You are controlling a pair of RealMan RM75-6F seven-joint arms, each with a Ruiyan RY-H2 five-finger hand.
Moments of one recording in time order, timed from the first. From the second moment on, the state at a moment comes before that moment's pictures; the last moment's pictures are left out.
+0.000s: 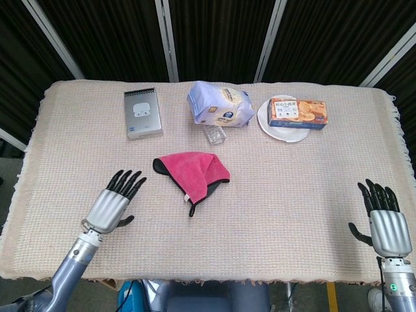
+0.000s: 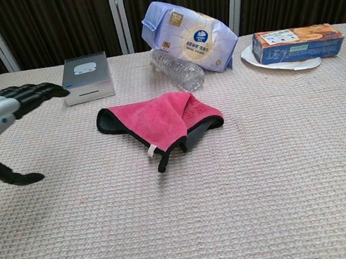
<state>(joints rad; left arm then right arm) -0.39 -1.51 -0.11 -1.62 1.54 1.19 0.48 0.10 -1.16 0.08 -1.57 -1.46 1.44 -0.06</state>
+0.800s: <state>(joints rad) -0.59 -1.82 -0.18 -1.36 1.43 1.09 0.64 0.11 -1.16 0.11 -1.52 -1.40 1.41 0.01</state>
